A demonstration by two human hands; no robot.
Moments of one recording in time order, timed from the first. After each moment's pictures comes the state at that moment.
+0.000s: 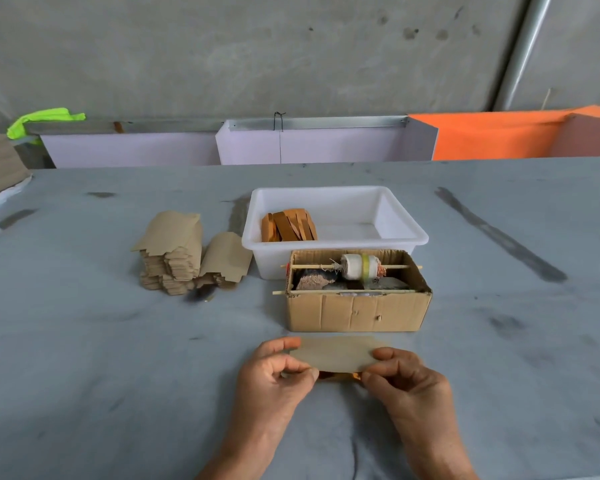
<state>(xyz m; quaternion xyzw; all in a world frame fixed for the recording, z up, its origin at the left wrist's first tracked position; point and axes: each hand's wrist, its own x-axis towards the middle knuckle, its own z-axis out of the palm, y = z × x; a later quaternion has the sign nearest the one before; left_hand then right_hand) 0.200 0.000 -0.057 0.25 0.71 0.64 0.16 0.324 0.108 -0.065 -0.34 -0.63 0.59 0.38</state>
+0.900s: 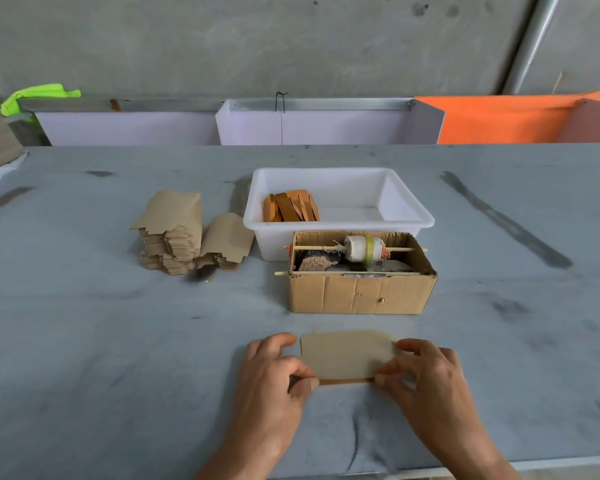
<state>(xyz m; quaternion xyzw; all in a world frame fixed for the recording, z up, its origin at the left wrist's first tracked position) 0.205 -0.022 -0.068 0.43 0.82 0.38 0.03 0.348 0.113 -0.059 -0.39 -0.87 0.25 0.19</state>
